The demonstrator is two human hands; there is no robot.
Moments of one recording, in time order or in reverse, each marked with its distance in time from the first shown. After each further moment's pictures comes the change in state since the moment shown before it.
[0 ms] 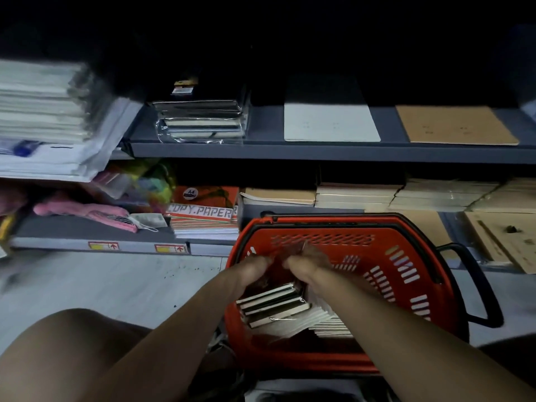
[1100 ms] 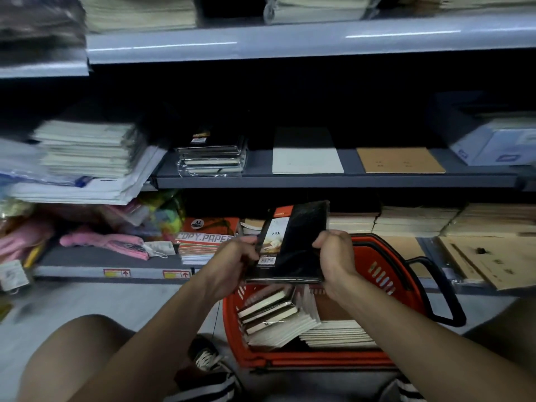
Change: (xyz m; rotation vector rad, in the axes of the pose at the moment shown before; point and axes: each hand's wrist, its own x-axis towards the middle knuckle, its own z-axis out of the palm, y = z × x) left_hand -0.163 0.051 -0.013 -0.445 -0.053 0.393; right_hand -0.118 -0.009 -0.085 0.948 0.215 -0.246
